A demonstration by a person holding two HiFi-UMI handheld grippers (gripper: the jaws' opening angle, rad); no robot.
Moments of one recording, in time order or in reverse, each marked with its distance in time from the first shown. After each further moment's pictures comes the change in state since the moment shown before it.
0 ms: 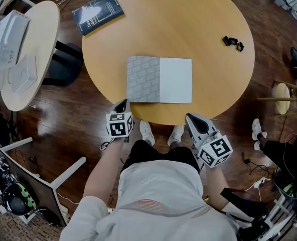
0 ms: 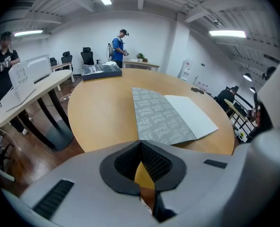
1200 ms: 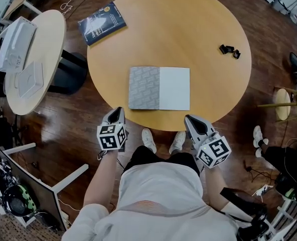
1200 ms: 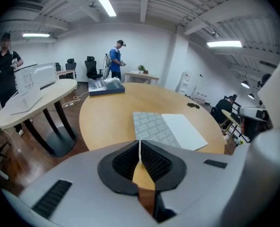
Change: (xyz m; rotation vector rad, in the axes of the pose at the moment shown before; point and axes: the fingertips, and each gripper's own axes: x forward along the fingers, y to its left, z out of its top) left arm -0.063 0.005 0.038 -0.030 -0.131 -0.012; right arm -0.003 -0.002 0.025 -0.022 -0.056 0.010
